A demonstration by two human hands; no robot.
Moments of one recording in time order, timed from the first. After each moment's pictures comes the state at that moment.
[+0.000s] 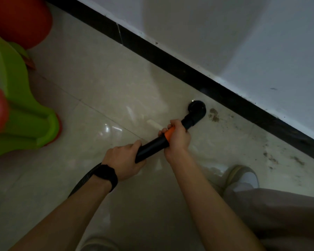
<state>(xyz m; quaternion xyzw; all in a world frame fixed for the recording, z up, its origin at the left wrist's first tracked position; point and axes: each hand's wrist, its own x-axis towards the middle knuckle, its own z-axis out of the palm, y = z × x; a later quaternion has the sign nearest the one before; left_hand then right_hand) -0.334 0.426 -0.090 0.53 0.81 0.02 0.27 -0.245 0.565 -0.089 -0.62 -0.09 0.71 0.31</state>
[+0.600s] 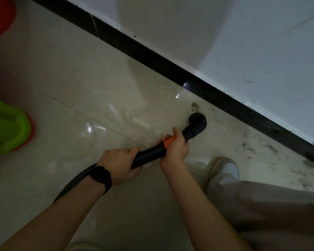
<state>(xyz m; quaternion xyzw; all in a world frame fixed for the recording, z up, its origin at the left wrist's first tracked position) -0.306 0.436 -0.097 0.61 0.75 0.00 0.27 -0.197 0.554 -0.091 -0.67 -0.06 0.65 0.36</state>
